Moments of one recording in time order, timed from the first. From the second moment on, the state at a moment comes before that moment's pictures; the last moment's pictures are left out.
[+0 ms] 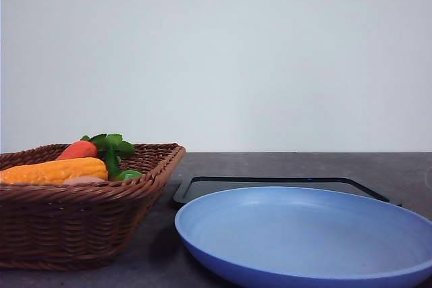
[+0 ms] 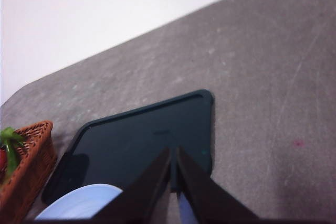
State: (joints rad) left_arx 0.02 0.03 0.07 -0.28 0.23 -0.51; right_arx 0.10 0.10 0.11 -0.18 -0.18 0.49
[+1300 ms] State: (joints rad) left_arx -0.21 0.94 0.71 -0.59 0.60 -0.17; right_arx 0.13 1.02 0.75 -0.86 -0.49 0.13
